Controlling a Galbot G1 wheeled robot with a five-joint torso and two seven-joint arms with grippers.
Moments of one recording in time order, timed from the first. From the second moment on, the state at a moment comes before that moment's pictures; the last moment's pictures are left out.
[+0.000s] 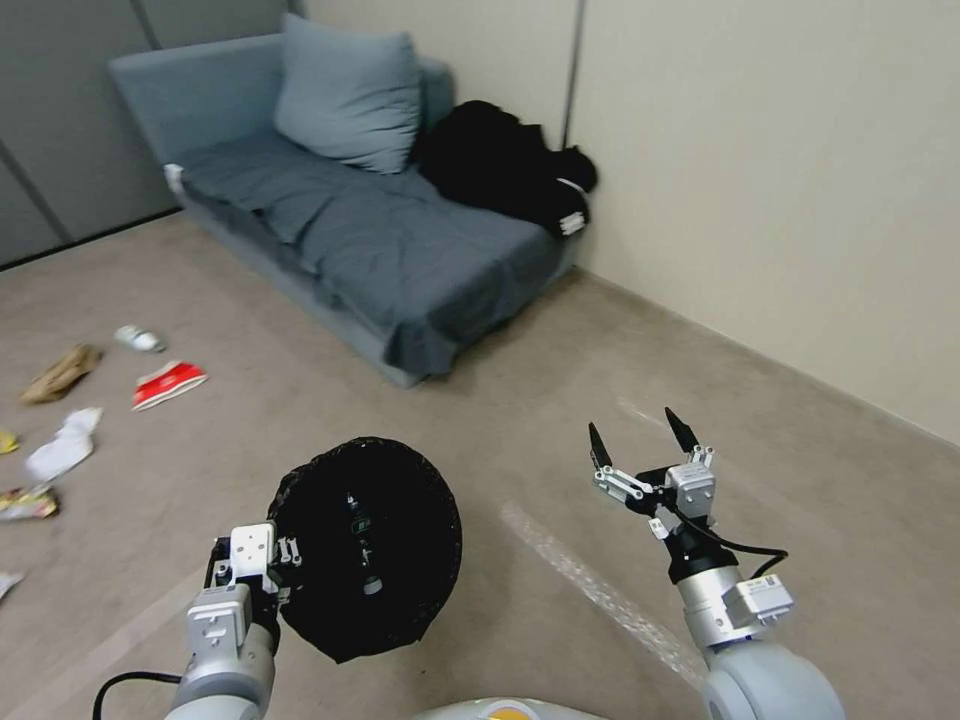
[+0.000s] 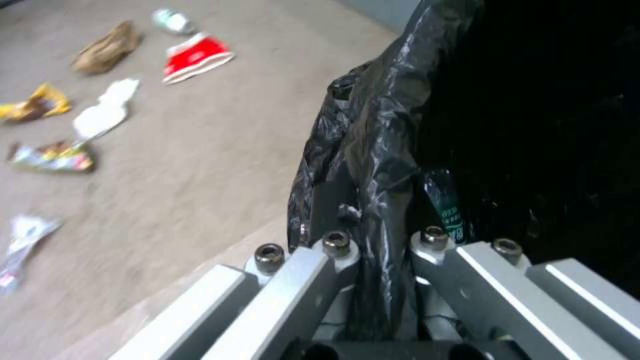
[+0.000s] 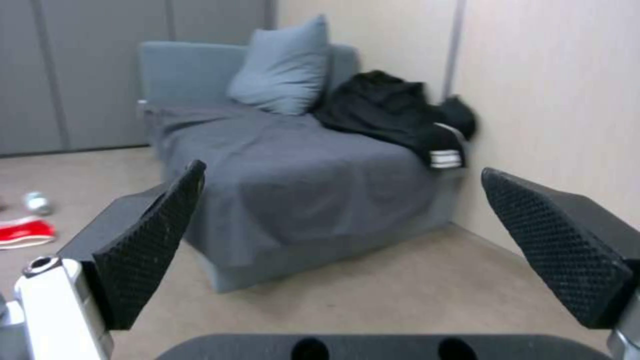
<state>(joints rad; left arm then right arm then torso) 1.88 -1.53 -0.62 -2.38 -0.02 0.48 -0.16 -1.66 1.33 0.45 2.15 0.12 0.17 -0.02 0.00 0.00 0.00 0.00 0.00</state>
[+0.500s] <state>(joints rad) 1.90 -1.52 -0.64 -2.39 -0.01 0.48 -0.16 -1.64 1.32 0.44 2.13 0.12 0.17 -0.02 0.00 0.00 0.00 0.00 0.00</state>
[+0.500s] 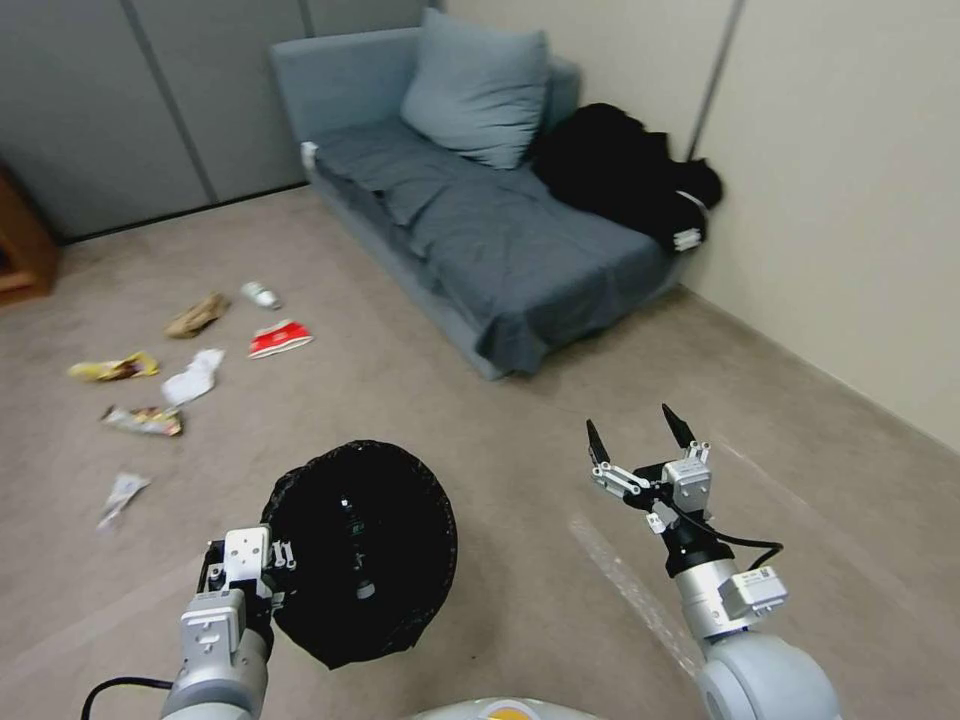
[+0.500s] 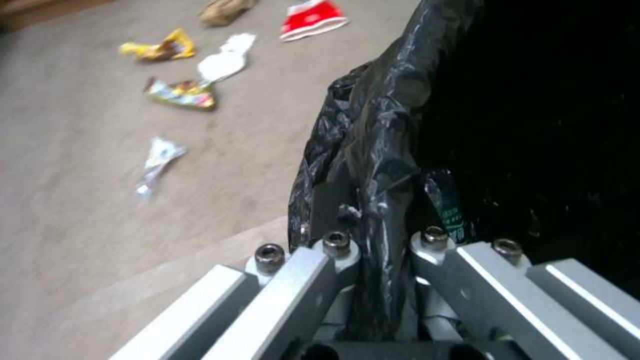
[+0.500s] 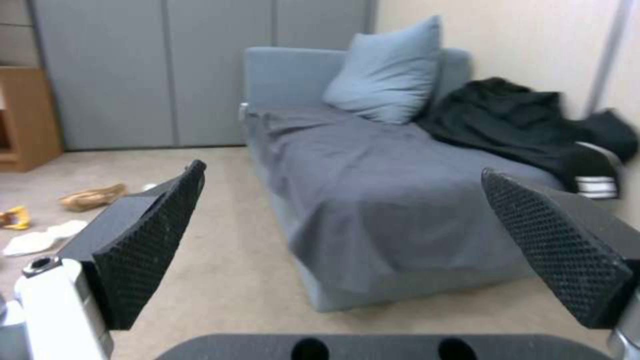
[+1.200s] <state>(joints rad) 1.91 -1.50 -0.64 -2.40 -0.01 0.47 -0.16 -1.65 1.32 0.43 2.14 0.11 0.17 -0.03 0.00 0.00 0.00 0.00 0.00</state>
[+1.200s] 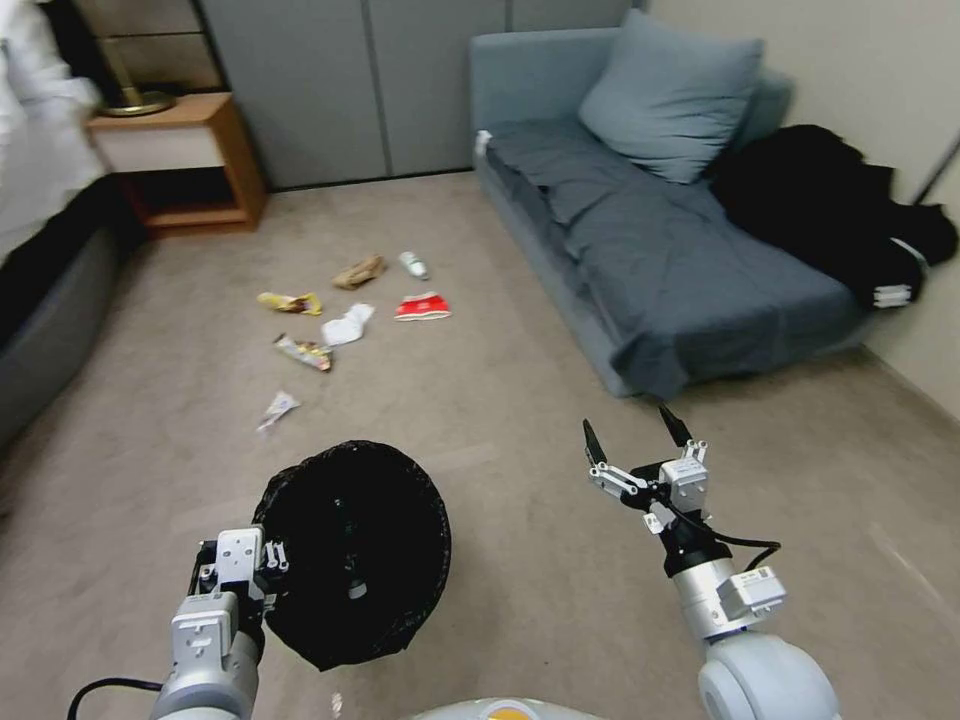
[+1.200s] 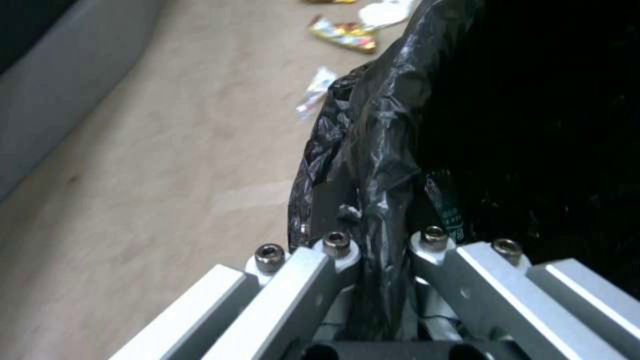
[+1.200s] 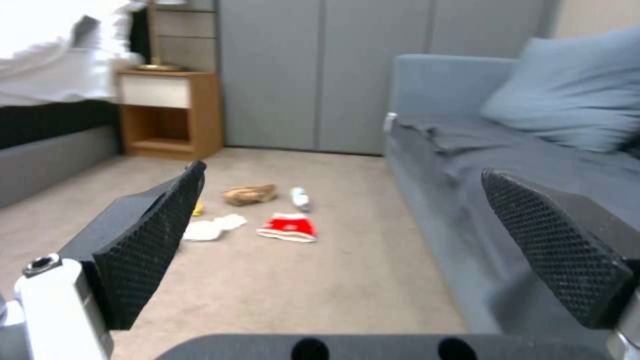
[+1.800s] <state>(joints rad) 1.92 -1.50 -0.65 -2.41 -0.01 0.46 -0.15 -1.64 1.32 0.42 2.15 0.10 0.16 -0.04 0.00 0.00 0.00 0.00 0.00</state>
